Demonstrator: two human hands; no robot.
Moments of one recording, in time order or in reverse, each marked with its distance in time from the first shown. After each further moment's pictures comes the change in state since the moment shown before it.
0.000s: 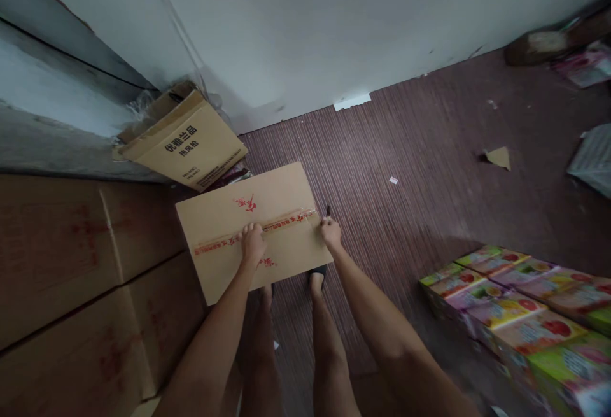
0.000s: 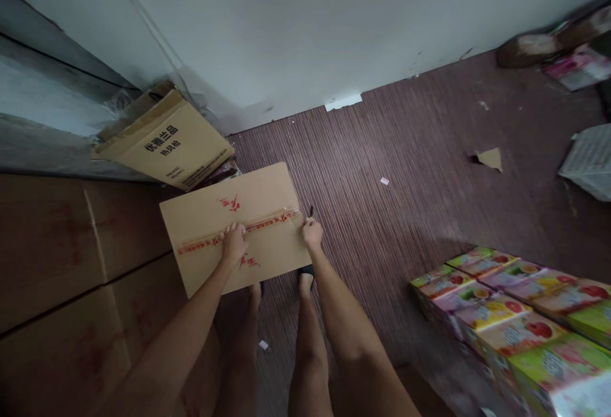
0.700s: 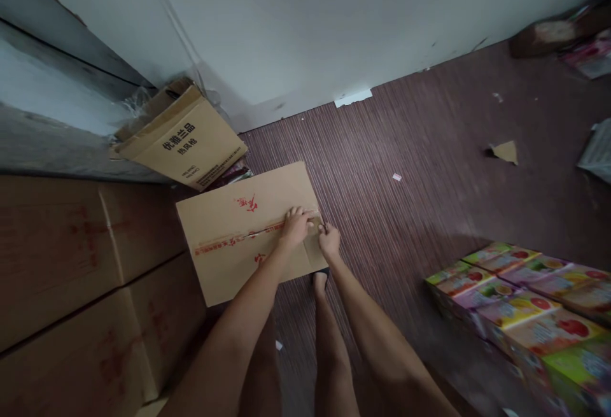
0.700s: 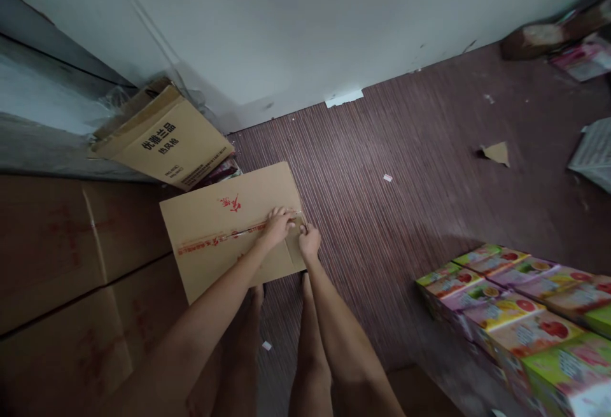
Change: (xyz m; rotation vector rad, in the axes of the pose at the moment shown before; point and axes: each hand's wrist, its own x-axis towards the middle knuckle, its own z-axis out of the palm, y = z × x) left_hand 0.028 0.113 0.015 -0.192 -0.130 0.493; right_hand -0.042 0.002 0.009 0.095 0.013 -0.078
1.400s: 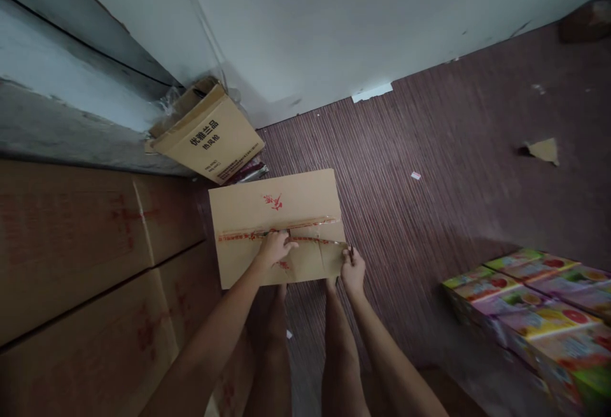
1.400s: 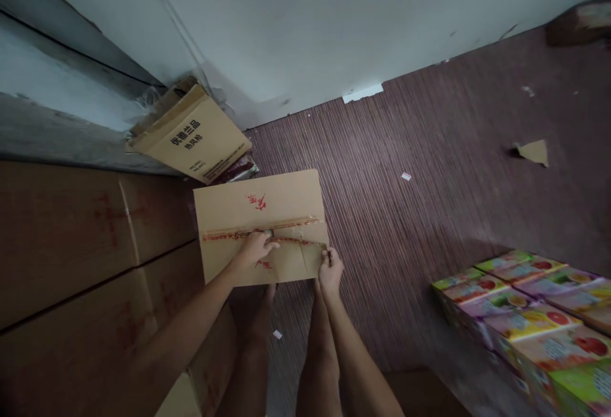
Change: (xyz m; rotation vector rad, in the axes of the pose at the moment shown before) left_hand -0.102 -0.063 -0.034 0.079 -0.161 -0.174; right_hand -0.083 0.055 -0.003 0.485 0.193 -0.061
